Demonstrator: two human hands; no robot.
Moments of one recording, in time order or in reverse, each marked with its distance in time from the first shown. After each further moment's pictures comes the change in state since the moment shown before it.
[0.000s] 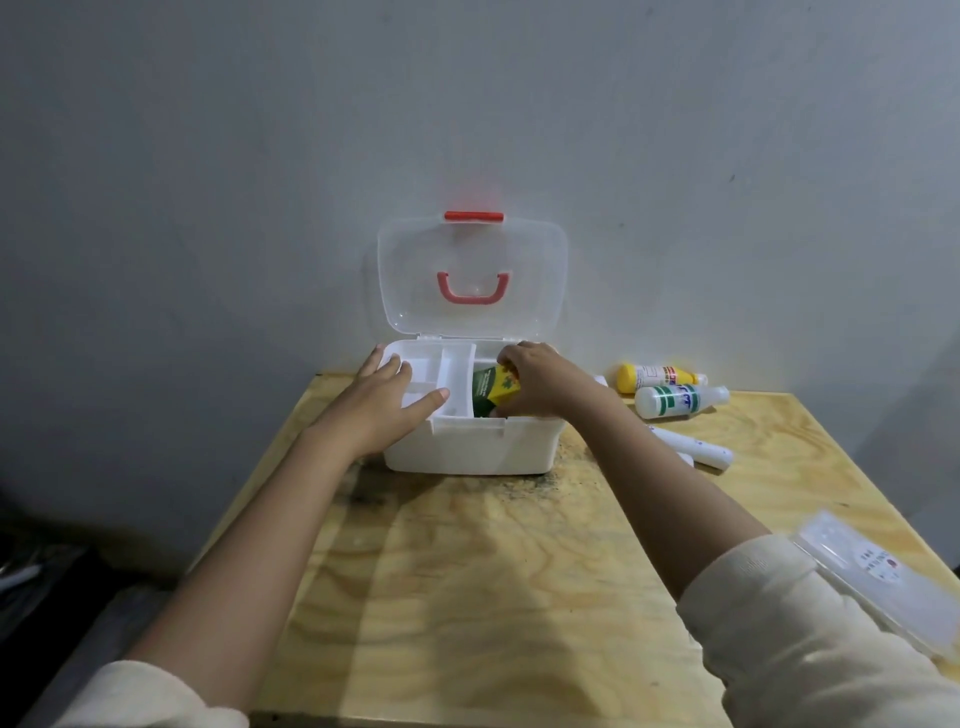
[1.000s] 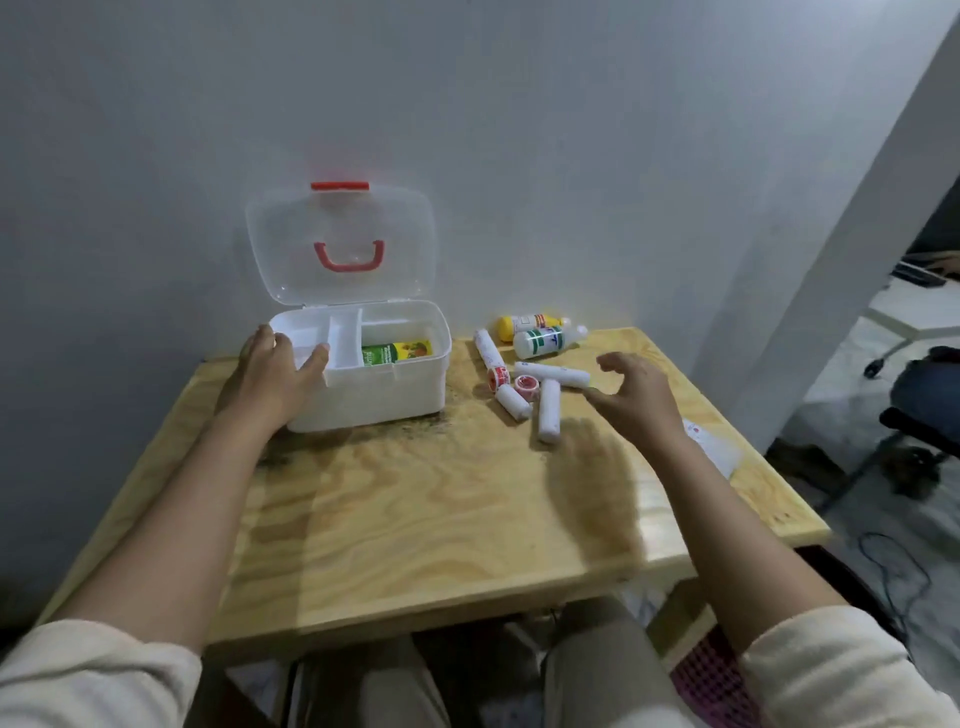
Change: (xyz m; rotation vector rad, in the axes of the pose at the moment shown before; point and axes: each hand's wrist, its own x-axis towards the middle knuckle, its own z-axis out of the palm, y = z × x) left_hand -0.009 0.011 0.019 -0.113 0.237 -0.083; right_hand -0.197 0.108 0.000 0.267 0.509 0.560
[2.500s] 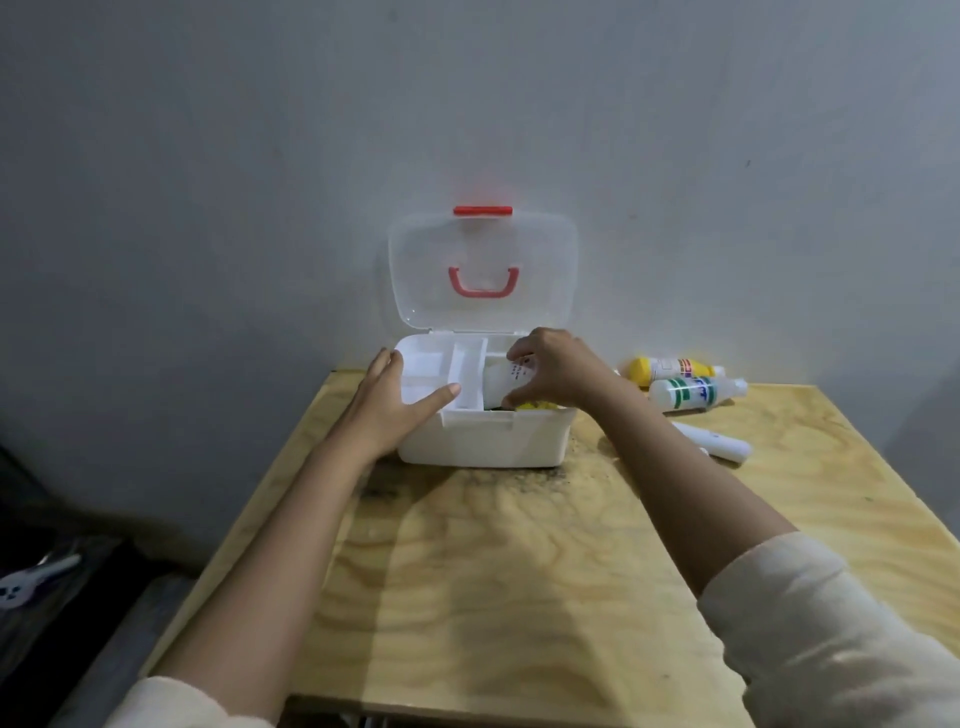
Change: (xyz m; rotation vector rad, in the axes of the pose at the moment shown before) left_hand 0.004 -0.009 -0.008 -0.270 -0.026 -0.034; right_hand 0.084 -0.174 0.106 -0.160 -0.440 -0.570
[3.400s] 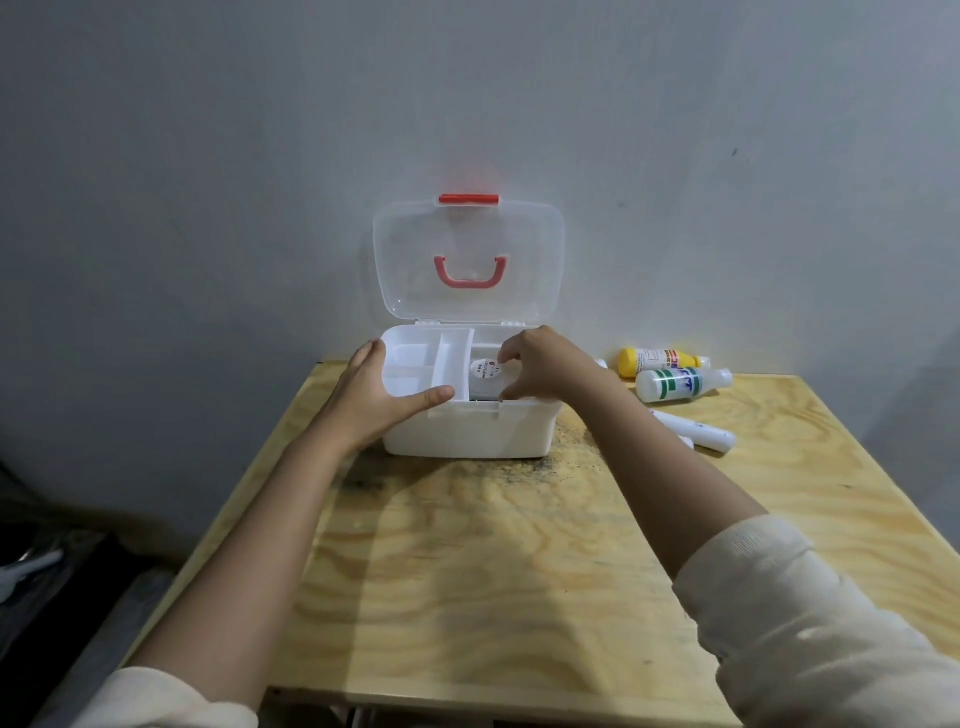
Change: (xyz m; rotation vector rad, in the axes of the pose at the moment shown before) left_hand -0.010 0.012 -0.008 -0.034 0.016 0.019; right_hand 0.009 0.011 0.014 -0.035 -0.049 0.000
